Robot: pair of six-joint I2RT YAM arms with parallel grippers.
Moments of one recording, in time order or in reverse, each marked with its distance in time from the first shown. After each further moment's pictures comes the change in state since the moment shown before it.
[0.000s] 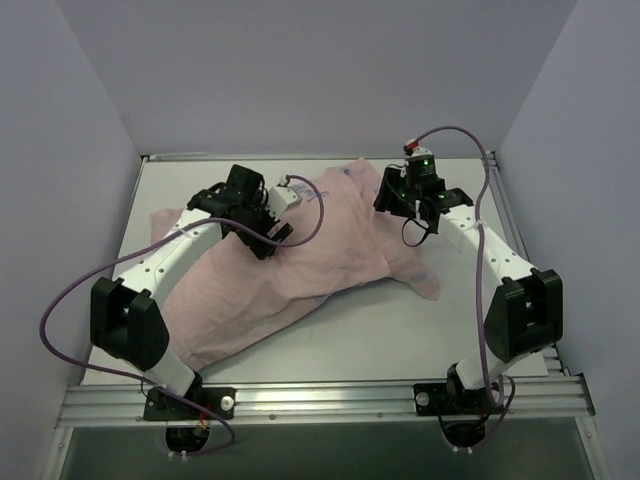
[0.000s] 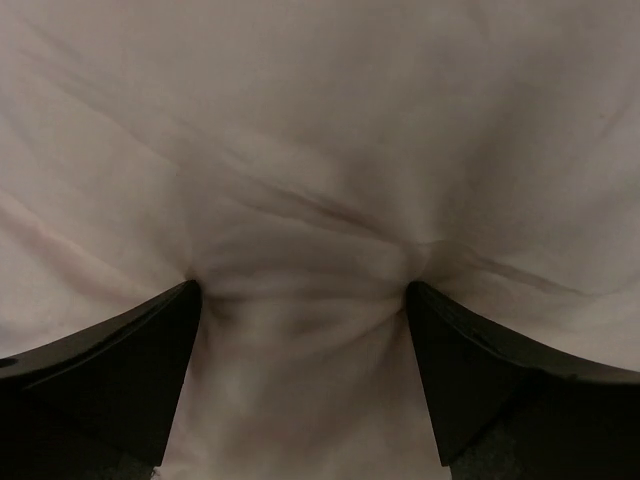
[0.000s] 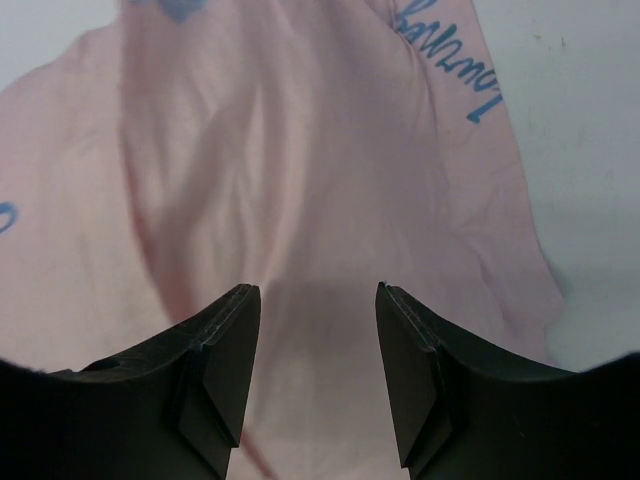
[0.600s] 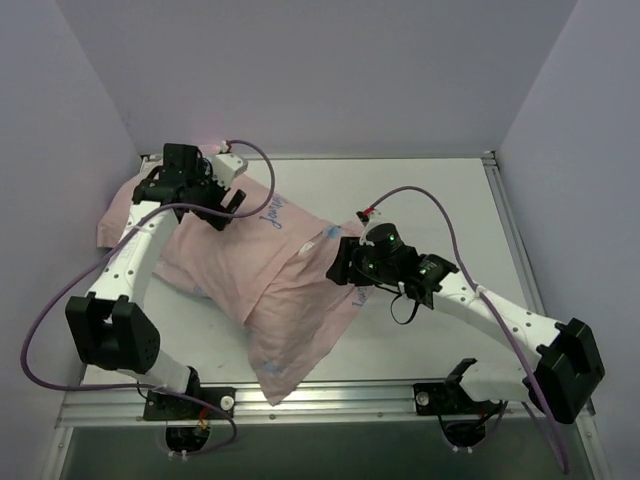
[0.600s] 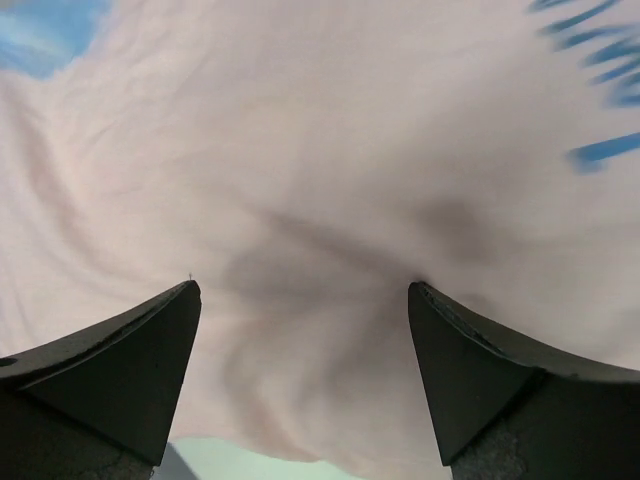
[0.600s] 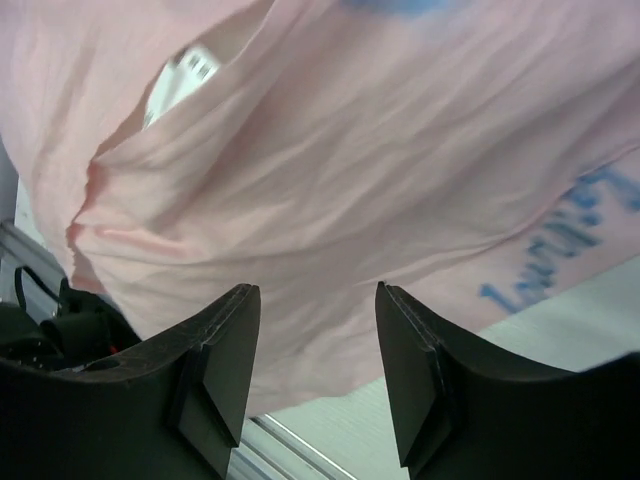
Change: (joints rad) left arm 0.323 -0.027 0.032 0.050 0.010 0.098; right arm 0.438 -0.310 -0.429 0.133 -0.074 0.214
